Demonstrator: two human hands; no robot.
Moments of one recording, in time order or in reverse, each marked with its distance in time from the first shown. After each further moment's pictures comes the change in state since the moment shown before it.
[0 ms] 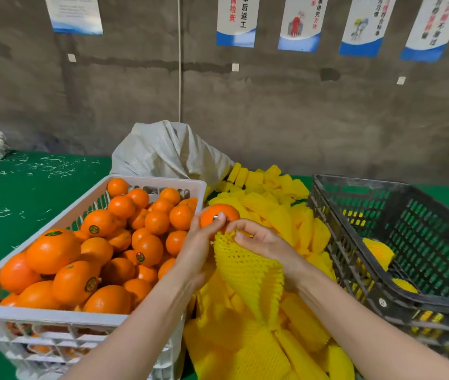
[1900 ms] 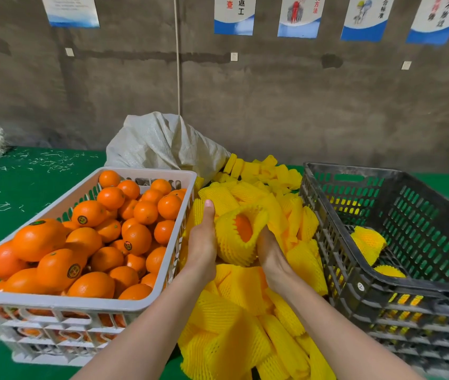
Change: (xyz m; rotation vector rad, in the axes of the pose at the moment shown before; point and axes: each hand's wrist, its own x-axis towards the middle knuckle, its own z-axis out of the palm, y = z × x) left_hand 0.007 -0.041 0.033 0.215 0.345 0.029; right_hand -0.009 0.020 -0.017 -0.046 0.665 0.214
